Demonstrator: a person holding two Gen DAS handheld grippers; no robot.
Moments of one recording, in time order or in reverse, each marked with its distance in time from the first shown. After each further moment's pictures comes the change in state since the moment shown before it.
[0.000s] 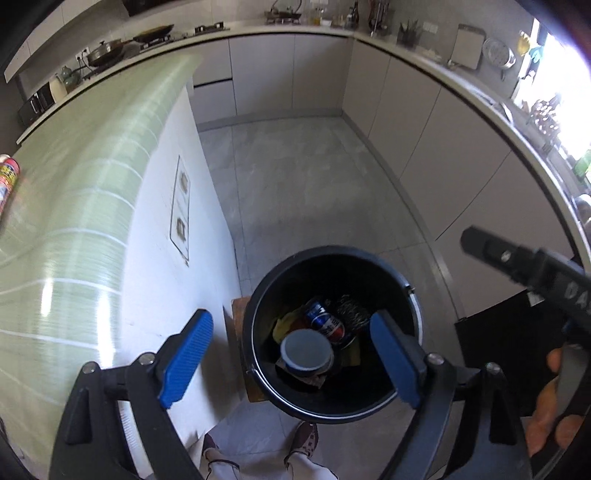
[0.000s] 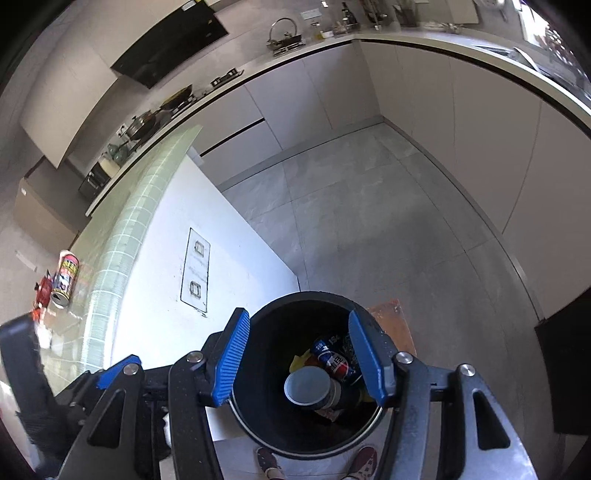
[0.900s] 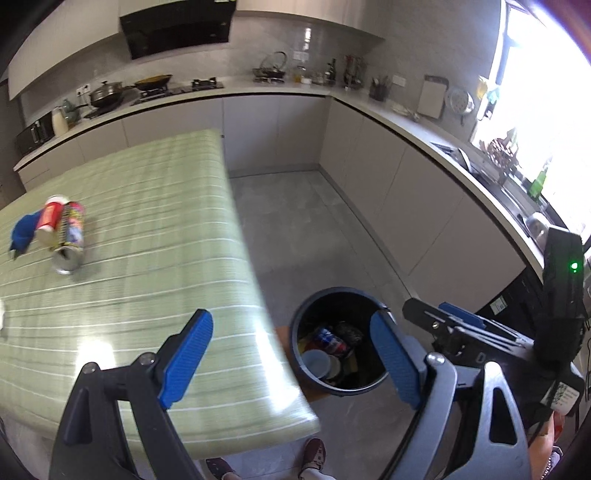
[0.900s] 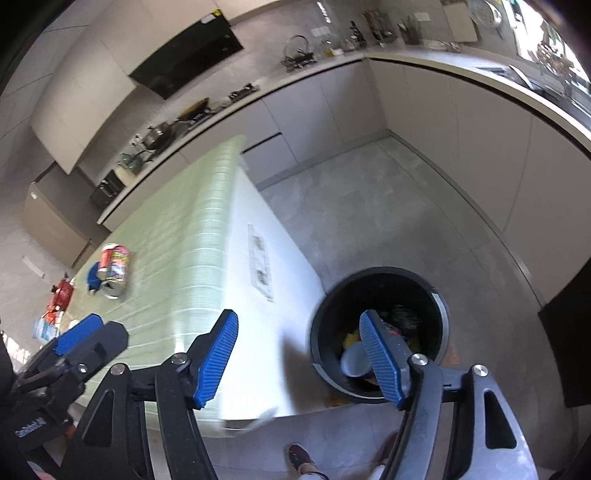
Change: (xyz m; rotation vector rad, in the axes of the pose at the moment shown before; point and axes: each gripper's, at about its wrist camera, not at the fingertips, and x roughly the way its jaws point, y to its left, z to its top) left arm -0.143 0.097 -0.003 0.025 -0.198 -0.099; right arm -0.081 0.143 -0.053 -0.011 -0.068 0.018
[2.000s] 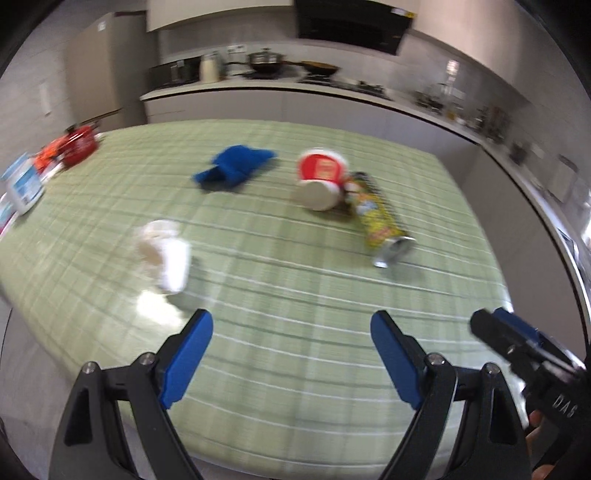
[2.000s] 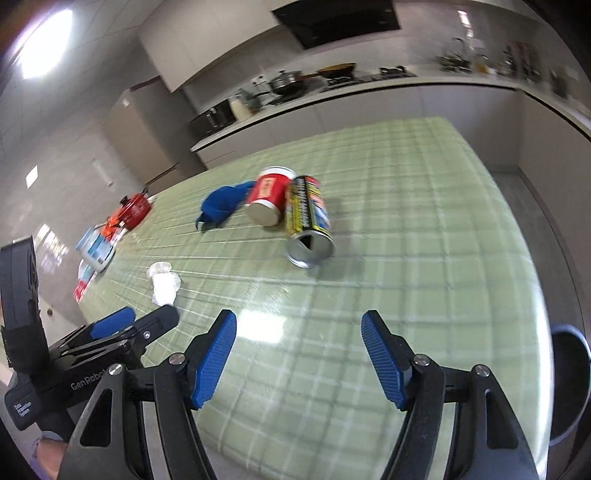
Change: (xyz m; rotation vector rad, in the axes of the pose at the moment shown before) left arm -0.048 0.327 -0.045 -0.361 -0.022 0.355; right arm 0.130 0.332 -0.051 -0.359 0.081 0.276
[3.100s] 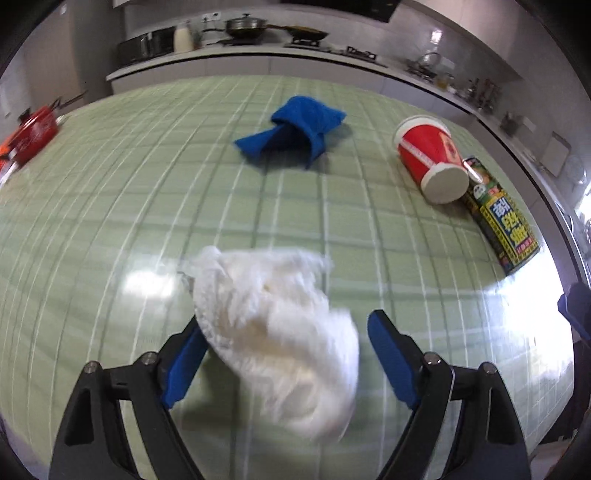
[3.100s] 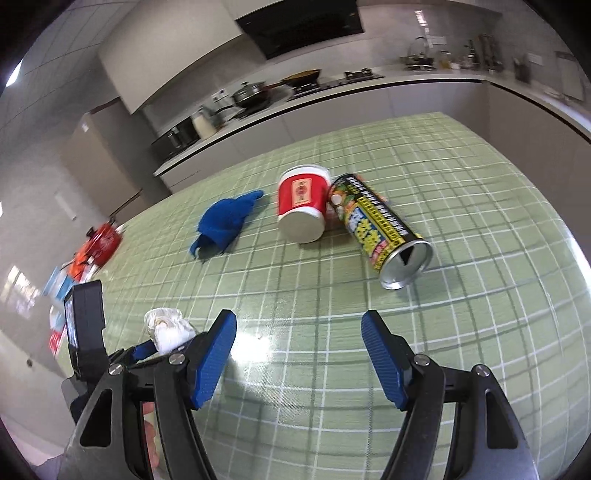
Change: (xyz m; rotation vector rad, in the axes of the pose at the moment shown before) left arm 0.130 0.113 0.057 0.139 0.130 -0.147; right arm 0.086 0.098 0.012 0.159 -0.079 -0.166
